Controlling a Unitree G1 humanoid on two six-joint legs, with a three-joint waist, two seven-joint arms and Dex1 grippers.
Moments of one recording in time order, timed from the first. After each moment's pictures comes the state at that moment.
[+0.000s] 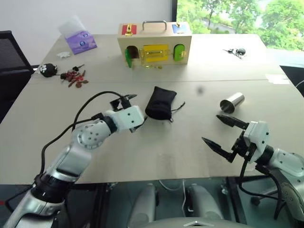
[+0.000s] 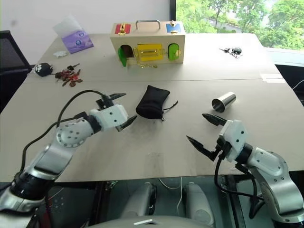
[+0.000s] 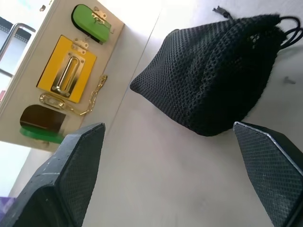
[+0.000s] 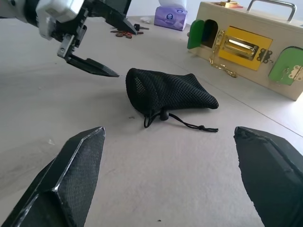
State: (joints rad) left arm -0.29 0.82 -0.23 -0.26 0.18 0.13 -0.48; right arm 0.15 -0.57 -0.09 -0.63 0.41 0.23 0.72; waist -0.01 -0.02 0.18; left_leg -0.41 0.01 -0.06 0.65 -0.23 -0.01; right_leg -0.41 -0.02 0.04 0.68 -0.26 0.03
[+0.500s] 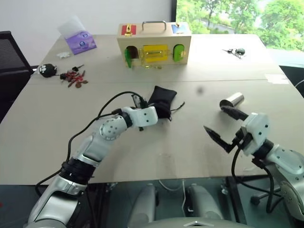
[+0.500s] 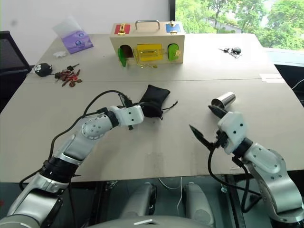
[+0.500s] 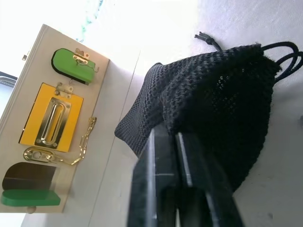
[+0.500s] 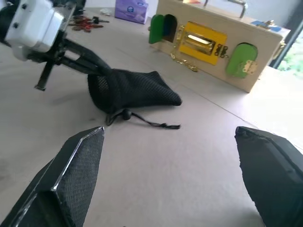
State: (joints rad) left arm -0.43 0.66 -0.30 -0.01 0.27 -0.07 -0.54; right arm 0.05 -0.55 -0.09 -0.69 0.36 0.40 0.51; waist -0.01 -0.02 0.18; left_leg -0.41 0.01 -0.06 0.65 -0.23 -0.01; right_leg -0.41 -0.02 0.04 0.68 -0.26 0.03
